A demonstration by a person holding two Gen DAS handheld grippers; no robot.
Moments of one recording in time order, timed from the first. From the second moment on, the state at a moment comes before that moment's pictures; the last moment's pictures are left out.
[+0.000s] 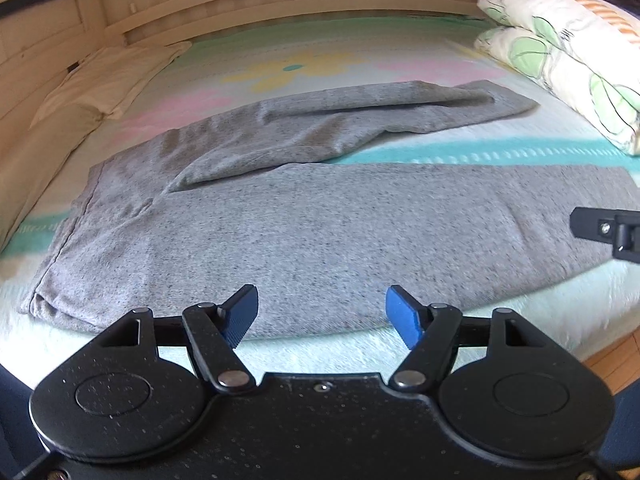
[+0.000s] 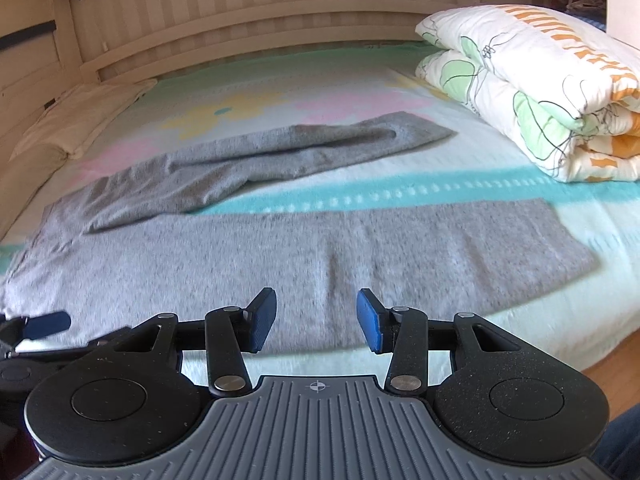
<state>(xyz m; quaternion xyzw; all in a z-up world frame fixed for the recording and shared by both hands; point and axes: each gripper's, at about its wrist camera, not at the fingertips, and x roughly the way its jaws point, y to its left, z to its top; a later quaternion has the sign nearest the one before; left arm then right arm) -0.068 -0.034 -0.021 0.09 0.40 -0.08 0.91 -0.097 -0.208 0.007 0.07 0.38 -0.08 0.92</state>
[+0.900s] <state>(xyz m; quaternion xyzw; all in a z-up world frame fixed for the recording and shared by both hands) -0.073 -0.039 -0.029 0.09 0.41 -0.09 0.90 -0.098 -0.218 0.006 0.10 0.37 -0.10 0.92</state>
